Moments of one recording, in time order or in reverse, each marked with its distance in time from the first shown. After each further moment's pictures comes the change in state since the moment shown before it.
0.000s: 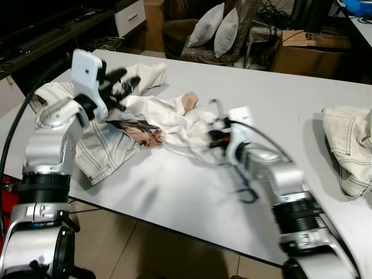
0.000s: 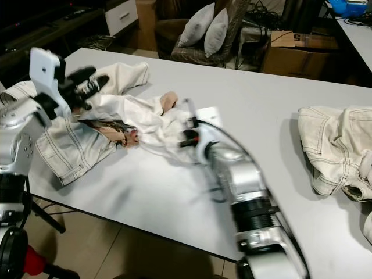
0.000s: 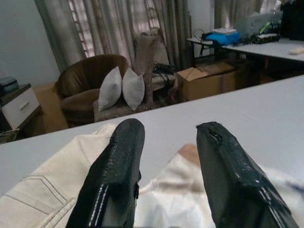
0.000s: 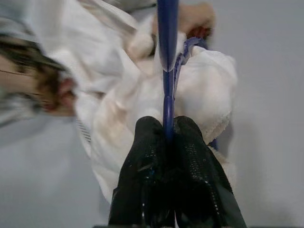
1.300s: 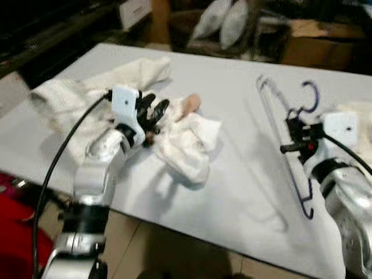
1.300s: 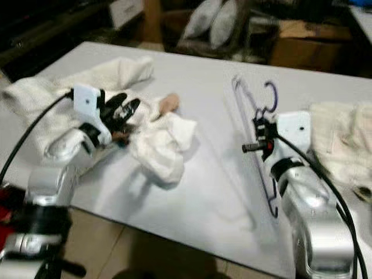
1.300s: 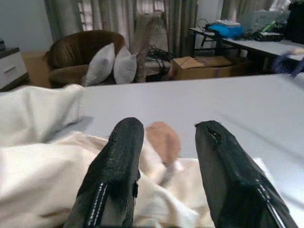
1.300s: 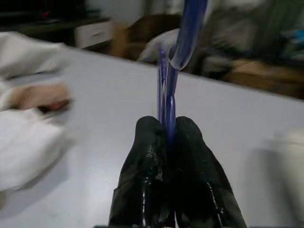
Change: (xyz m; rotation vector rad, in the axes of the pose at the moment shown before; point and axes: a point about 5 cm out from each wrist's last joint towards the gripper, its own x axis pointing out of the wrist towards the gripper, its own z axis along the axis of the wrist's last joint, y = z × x) left arm 0.004 -0.075 -0.049 -0.145 0.016 0.053; right arm -0.149 -0.041 0.023 -0.229 -0.324 -0.511
